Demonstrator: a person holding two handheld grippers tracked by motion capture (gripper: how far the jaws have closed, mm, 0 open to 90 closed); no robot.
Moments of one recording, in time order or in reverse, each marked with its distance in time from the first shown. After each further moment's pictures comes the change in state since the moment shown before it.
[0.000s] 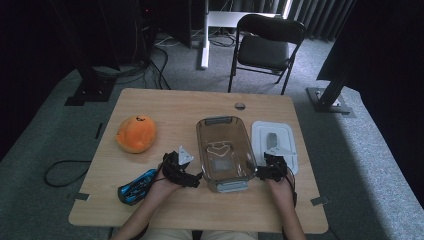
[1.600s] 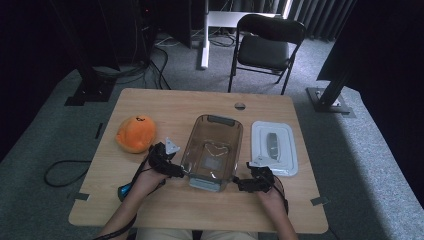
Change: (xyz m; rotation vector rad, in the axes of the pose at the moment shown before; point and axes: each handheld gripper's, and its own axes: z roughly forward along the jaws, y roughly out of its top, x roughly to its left) left arm 0.051 -0.004 -0.008 0.058 0.078 -0.007; right arm 0.052 -0.008 -0.002 0.049 0.167 -0.129
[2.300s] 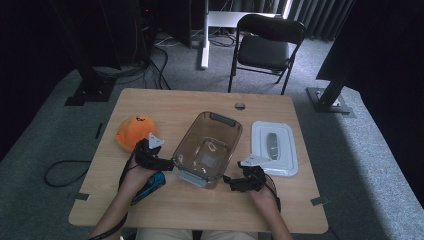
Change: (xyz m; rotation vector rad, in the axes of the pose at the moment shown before) left arm 0.037 -0.013 -0.022 -0.057 0.041 -0.130; right arm 0.014 0.008 0.015 -0.009 0.054 -0.020
